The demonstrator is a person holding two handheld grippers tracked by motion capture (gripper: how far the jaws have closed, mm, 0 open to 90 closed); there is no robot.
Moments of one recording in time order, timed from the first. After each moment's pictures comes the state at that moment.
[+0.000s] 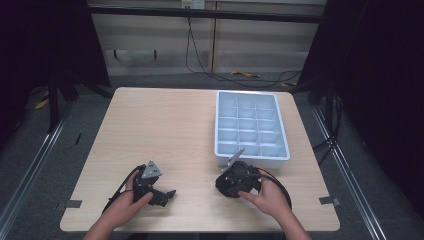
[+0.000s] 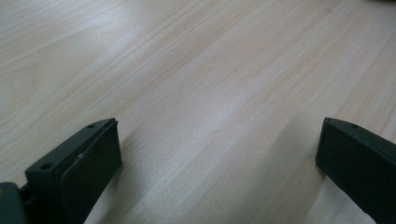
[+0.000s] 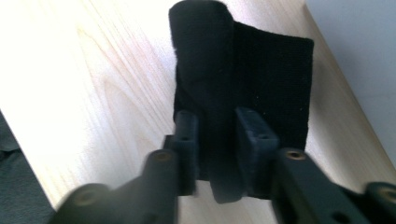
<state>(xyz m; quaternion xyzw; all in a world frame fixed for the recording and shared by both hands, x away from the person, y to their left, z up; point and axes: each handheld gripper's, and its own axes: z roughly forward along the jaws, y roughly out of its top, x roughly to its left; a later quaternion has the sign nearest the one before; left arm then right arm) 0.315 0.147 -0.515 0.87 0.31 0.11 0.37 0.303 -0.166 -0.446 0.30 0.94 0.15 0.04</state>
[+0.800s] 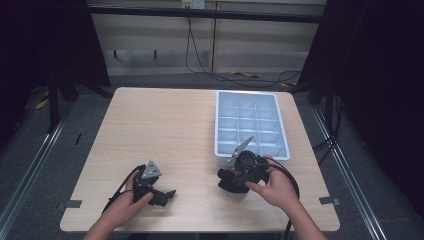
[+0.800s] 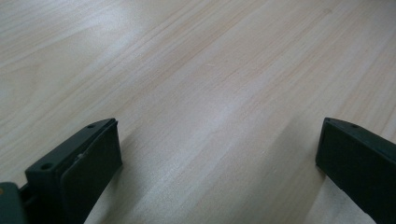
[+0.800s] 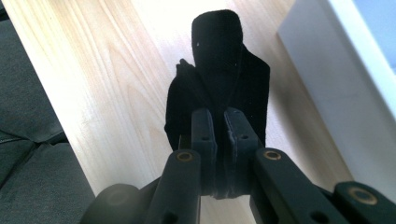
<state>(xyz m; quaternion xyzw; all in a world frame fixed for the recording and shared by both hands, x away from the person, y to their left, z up) 0.315 0.147 -0.515 0.87 0.31 0.11 0.37 0.308 -0.178 -0.402 0.29 0.94 0.16 0.03</state>
